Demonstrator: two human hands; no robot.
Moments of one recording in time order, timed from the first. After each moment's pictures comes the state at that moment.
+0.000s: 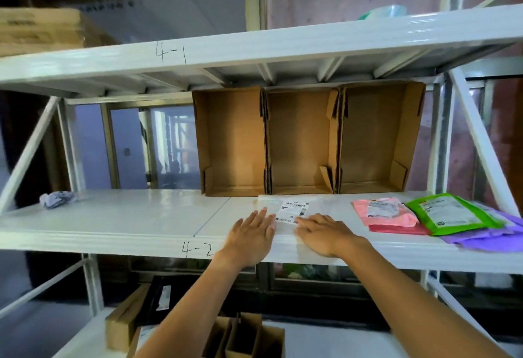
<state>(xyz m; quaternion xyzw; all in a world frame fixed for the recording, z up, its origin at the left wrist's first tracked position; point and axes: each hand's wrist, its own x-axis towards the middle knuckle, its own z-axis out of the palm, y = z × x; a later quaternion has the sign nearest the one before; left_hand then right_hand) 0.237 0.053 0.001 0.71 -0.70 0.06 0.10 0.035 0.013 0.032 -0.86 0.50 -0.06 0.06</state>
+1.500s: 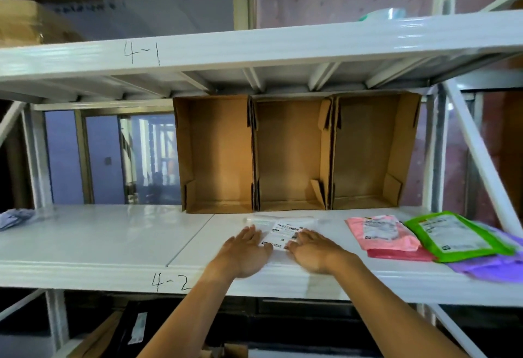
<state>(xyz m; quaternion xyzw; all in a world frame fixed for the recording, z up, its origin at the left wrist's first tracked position) 0.235 0.006 0.018 0.73 -0.68 -0.04 0.08 0.048 -0.054 0.021 -0.87 0.50 -0.02 0.04</state>
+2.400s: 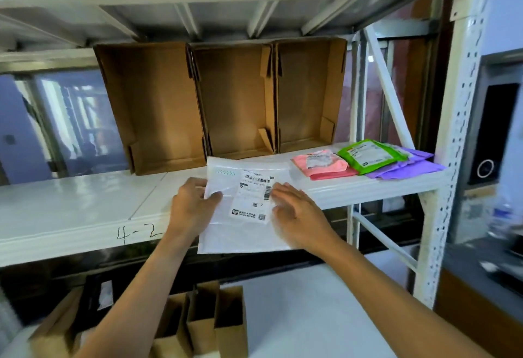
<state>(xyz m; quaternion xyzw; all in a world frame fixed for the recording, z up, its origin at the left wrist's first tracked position) 0.225 0.089 0.016 0.63 -0.57 -0.15 0.51 -0.004 0.073 -0.038 -0.77 0.45 -0.44 0.09</state>
